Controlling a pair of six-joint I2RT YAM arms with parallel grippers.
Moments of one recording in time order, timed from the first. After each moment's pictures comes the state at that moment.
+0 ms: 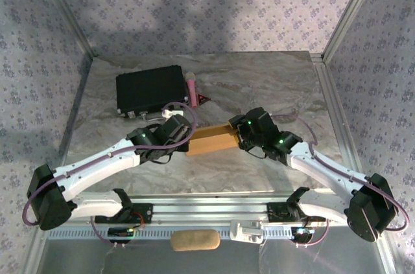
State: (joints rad) left arm -0.94 1.19 0.93 -0.73 -0.30 -0.78; right arm 0.69 1.11 0.72 -0.29 -0.01 1.67
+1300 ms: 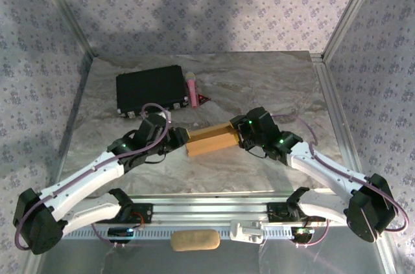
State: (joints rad) left arm -0.76 0.97 0.70 -0.39 0.06 -1.06; right arm 0.68 1.11 0.72 -0.28 -0.02 1.68
